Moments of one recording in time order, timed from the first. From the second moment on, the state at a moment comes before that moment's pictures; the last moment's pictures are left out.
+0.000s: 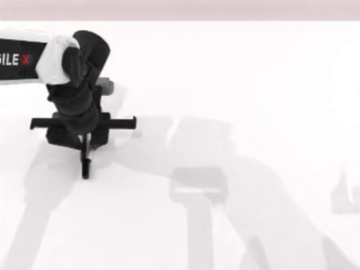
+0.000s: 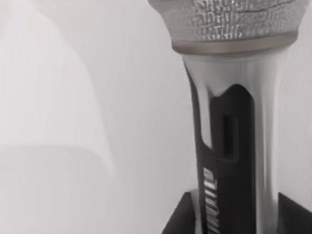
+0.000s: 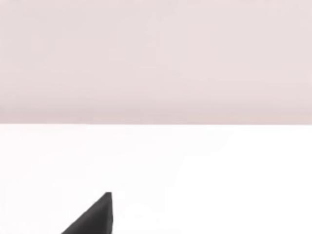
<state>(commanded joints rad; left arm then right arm) -0.31 2.14 1.34 -0.69 0.00 -0.28 0.00 0.00 0.00 0.00 0.00 0.00</state>
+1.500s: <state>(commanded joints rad) -0.25 1.74 0.95 0.72 0.53 0.01 0.00 0.00 0.00 0.00 0.00 0.00</state>
